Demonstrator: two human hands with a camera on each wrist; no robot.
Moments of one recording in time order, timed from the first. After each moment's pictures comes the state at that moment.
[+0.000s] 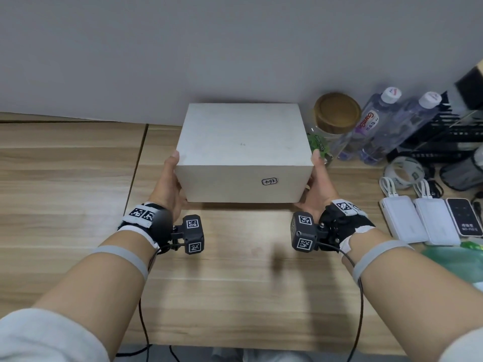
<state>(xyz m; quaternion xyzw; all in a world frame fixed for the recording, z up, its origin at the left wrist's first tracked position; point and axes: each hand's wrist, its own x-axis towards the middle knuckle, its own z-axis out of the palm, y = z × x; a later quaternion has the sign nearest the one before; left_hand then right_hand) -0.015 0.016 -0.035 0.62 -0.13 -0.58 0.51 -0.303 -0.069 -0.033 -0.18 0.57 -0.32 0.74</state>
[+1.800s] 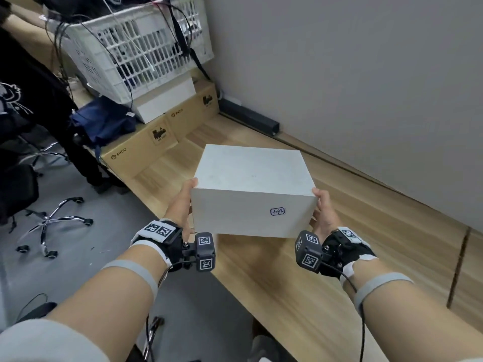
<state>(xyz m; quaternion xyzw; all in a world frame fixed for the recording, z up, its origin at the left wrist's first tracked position) 0.598 0.429 0.068 0.70 0.11 -0.31 0.63 0.426 0.203 0.047 -0.34 0.46 -0.08 0.82</state>
